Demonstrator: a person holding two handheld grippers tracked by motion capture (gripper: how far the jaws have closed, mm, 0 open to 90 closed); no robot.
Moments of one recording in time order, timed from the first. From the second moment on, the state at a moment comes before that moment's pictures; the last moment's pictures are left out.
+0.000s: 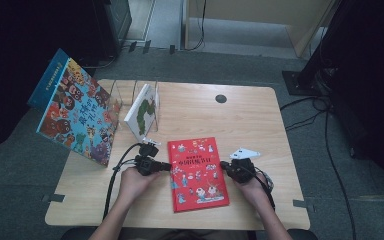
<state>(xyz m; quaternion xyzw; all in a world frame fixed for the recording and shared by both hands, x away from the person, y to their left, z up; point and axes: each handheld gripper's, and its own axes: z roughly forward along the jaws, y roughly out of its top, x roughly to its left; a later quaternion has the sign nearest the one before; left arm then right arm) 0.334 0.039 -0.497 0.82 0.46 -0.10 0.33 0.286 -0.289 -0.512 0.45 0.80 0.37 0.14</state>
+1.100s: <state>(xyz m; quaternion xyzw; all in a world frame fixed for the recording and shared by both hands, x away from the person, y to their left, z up) 0.339 0.036 -0.498 0.81 0.47 -0.08 0.34 0.288 -0.294 -0.502 0.46 0.79 0.38 0.14</state>
